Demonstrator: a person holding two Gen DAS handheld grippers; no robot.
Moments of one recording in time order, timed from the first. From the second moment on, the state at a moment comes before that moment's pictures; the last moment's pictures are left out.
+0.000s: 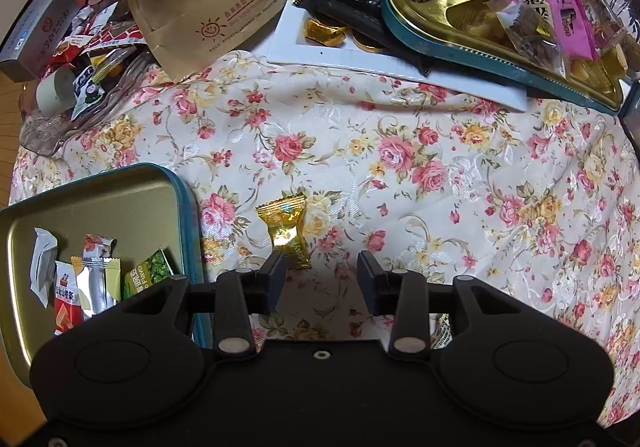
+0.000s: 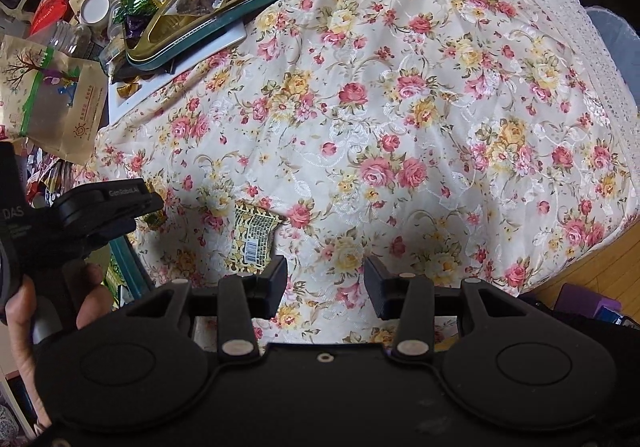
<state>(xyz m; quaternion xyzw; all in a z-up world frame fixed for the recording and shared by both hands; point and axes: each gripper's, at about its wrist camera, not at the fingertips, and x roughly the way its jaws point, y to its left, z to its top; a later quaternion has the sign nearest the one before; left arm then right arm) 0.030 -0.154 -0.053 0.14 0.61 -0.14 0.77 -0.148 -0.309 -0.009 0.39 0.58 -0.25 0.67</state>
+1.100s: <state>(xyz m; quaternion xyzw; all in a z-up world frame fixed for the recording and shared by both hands) 0.057 -0.145 -0.093 0.13 0.62 -0.10 0.76 -0.160 -0.309 0.003 0.39 0.57 -0.24 0.68</state>
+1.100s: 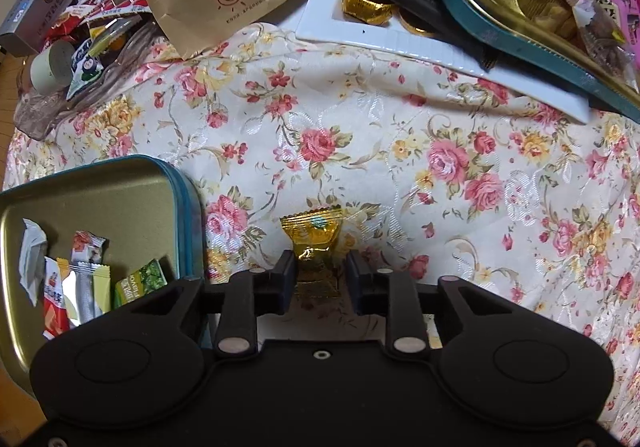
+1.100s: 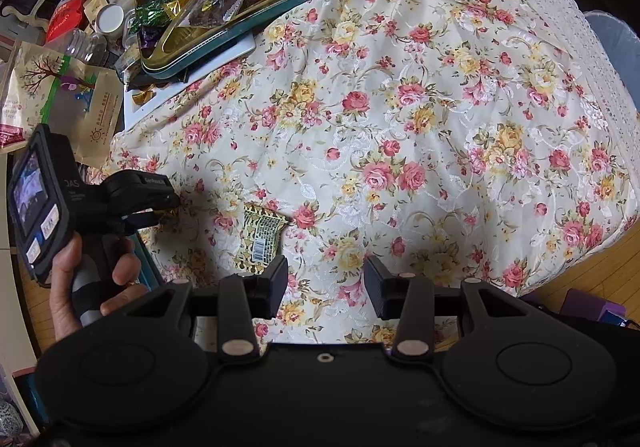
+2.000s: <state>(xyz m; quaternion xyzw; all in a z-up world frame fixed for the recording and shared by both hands) 0.031 -0.154 -0.099 0.16 0.64 -0.19 0.73 -0.093 -0.258 -0.056 0.38 0.52 -0.25 0.72</state>
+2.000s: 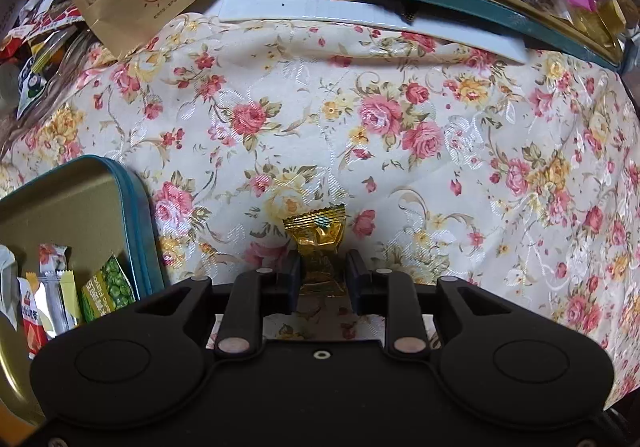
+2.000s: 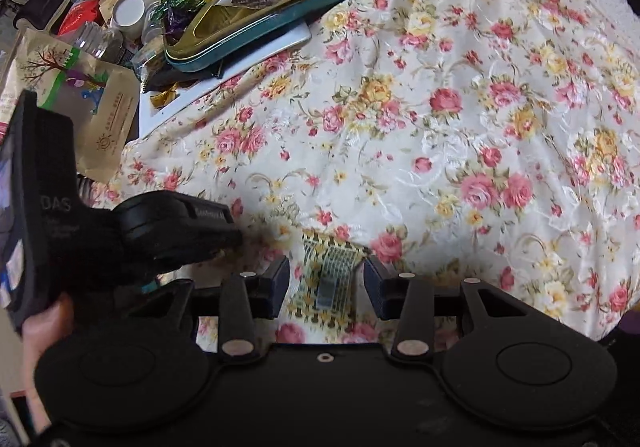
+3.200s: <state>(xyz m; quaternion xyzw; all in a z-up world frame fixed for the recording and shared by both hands) 0.044 -0.141 -0.103 0.13 0.65 -0.20 0.72 -0.065 -0.225 -0.104 0.30 0.58 -0.29 0.70</state>
